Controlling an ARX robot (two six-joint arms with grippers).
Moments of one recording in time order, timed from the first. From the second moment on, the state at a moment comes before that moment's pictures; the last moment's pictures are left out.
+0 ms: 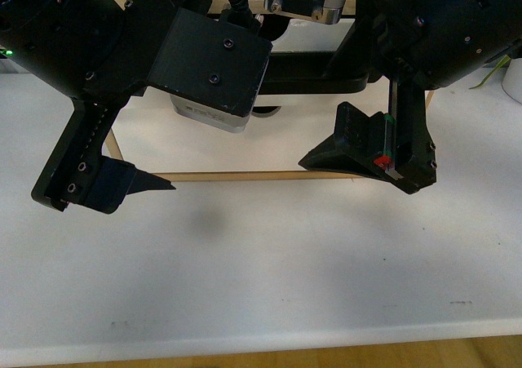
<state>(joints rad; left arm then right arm) -0.36 1.71 1.11 -0.42 0.18 1.57 0.38 1.77 1.20 -0.42 -0.40 -0.96</state>
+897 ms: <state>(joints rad) -0.42 1.52 0.94 -0.51 0.16 1.58 0.44 1.62 1.07 -0.58 -0.44 -1.02</state>
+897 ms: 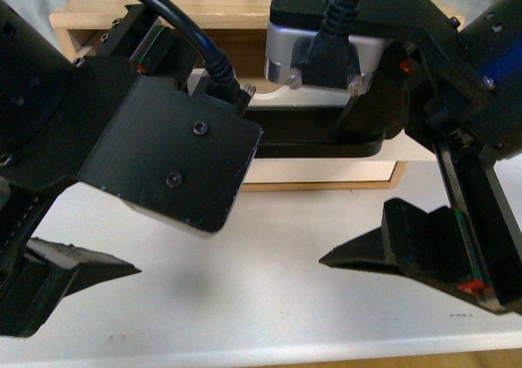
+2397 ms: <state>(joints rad) -0.02 0.53 0.24 0.24 0.16 0.50 0.32 0.65 0.36 0.23 0.12 -0.40</state>
